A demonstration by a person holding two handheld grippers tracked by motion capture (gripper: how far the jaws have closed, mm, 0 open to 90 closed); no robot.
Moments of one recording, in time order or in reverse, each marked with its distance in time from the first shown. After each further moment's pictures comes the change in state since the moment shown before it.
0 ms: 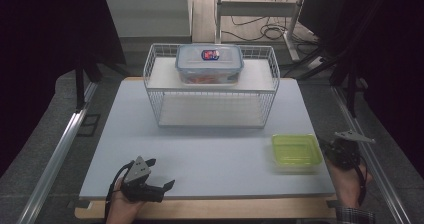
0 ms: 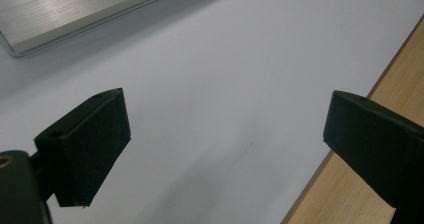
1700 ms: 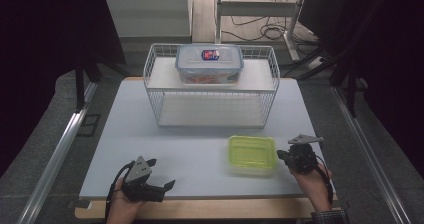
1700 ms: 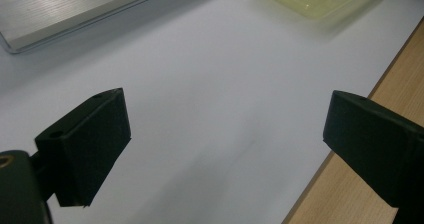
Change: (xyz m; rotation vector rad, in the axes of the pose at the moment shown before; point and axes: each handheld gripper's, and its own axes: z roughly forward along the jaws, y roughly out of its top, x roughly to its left) left arm 0.000 0.000 0.002 0.012 0.000 -0.001; right arm 0.100 0.001 0.028 0.145 0.289 -0.174
